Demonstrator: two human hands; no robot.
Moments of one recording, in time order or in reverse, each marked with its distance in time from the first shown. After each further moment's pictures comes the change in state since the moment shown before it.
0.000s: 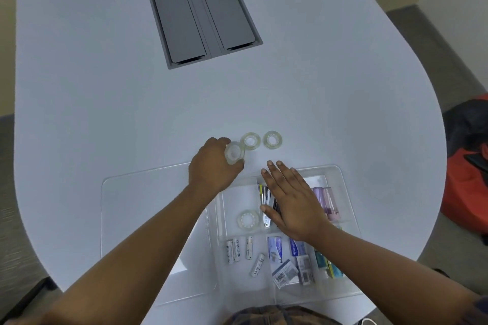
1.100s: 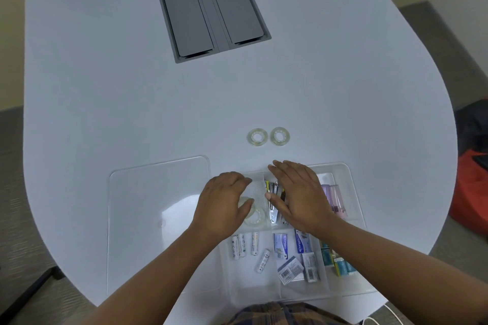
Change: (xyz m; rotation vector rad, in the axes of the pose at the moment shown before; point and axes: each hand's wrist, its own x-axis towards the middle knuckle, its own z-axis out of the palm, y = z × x) left_hand -0.072 -0.030 0.021 0.201 -0.004 0.414; right_hand 0.008 -0.005 -0.008 0.057 0.092 0.049
